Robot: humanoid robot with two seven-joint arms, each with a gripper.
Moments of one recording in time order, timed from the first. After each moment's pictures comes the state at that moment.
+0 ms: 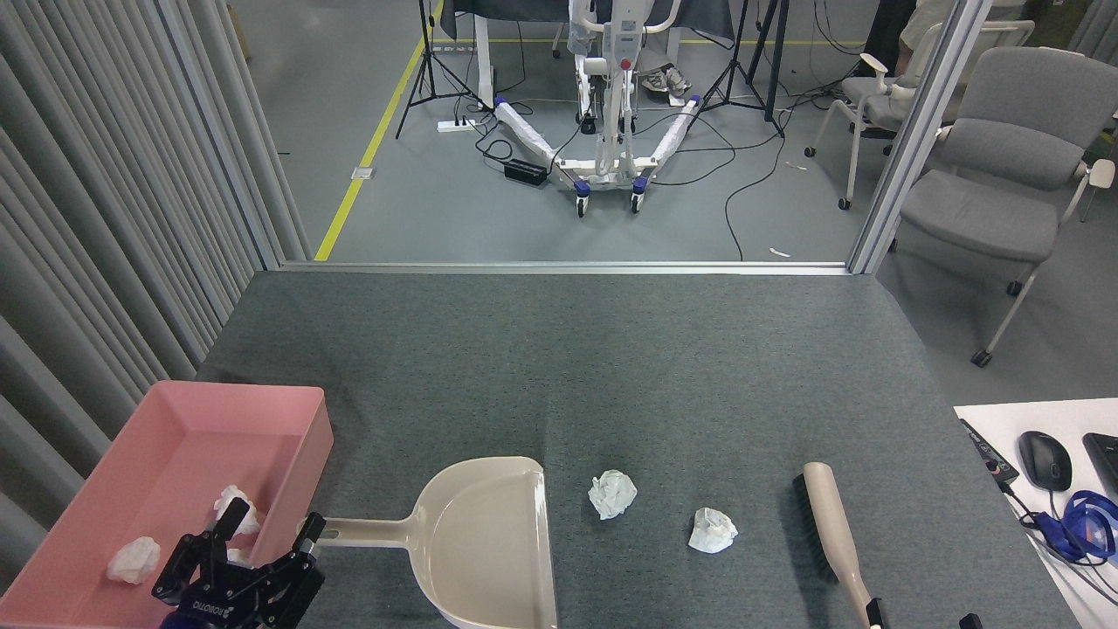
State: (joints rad) left arm 0.20 0.28 0.06 -1.65 -1.10 -0.35 0.18; right arm 0.47 -0.11 -0.15 -1.79 1.22 -0.03 -0.17
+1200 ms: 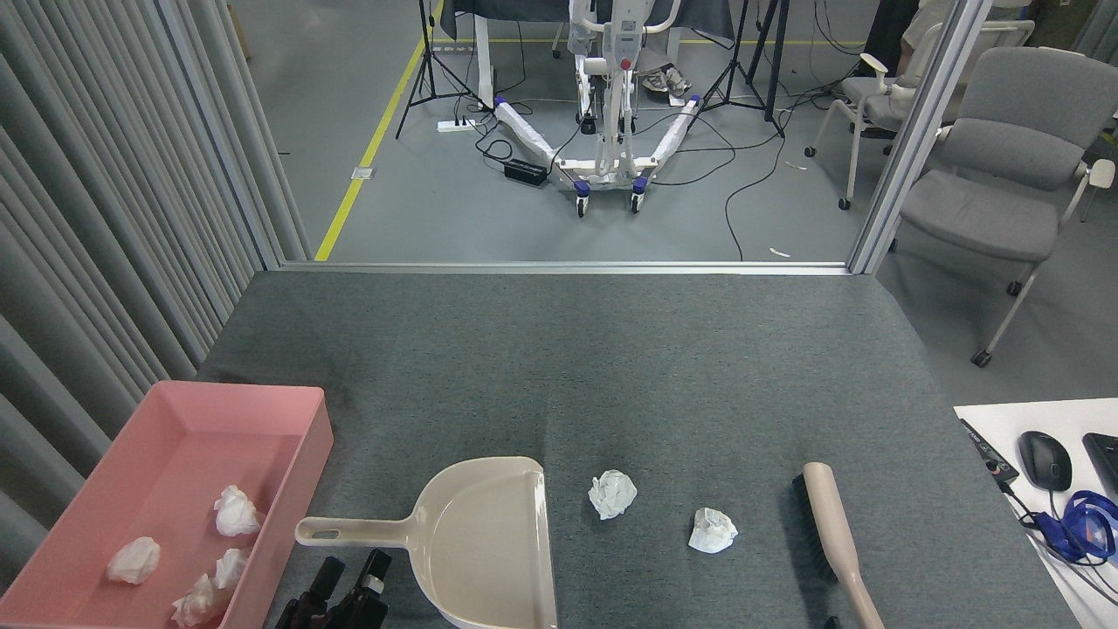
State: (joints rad) left arm 0.26 0.16 -0.10 -1.61 -0.70 -0.32 0.14; right arm 0.42 -0.11 -0.05 -1.66 1.21 0.00 -0.17
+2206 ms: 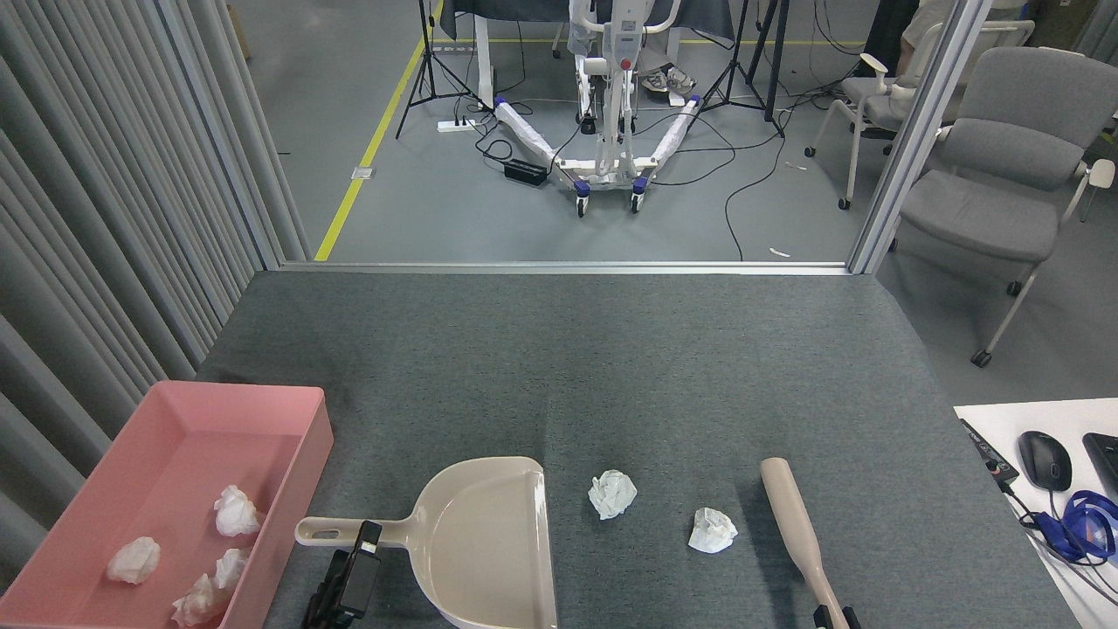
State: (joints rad) left arm 0.09 0.08 -0.10 -1.31 -0.48 -0.31 0.19; right arm 0.36 -0.11 -0.01 -1.57 1.20 -0.09 -0.18
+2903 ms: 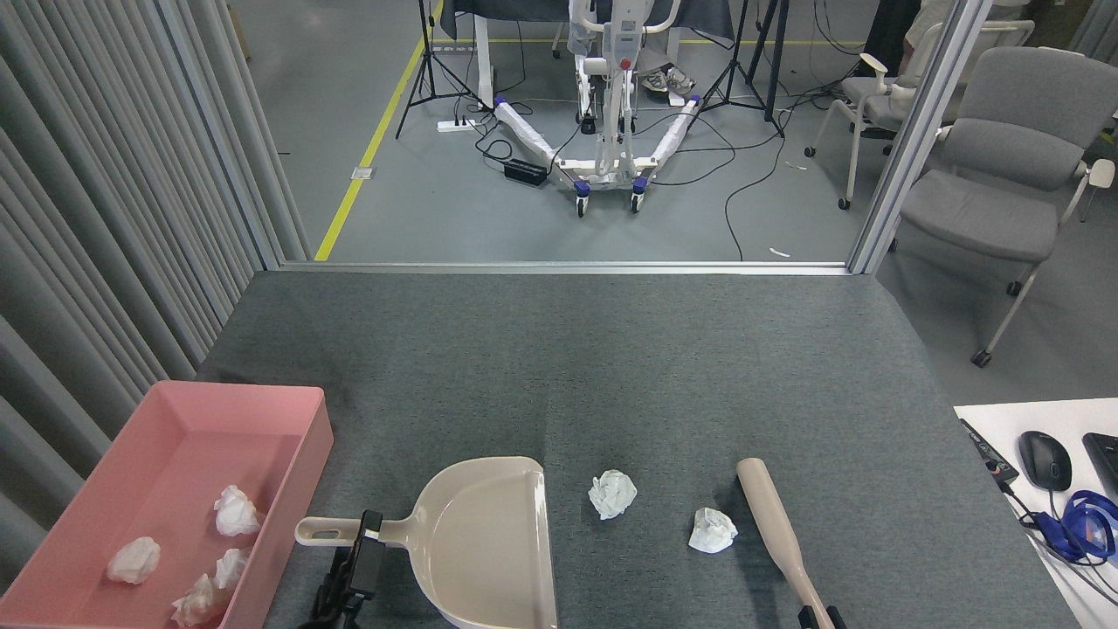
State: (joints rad) left arm 0.01 0.05 -0.10 -1.18 -0.48 -0.31 0.28; right arm 0.36 -0.12 -0.01 -1.57 1.18 -0.15 -0.16
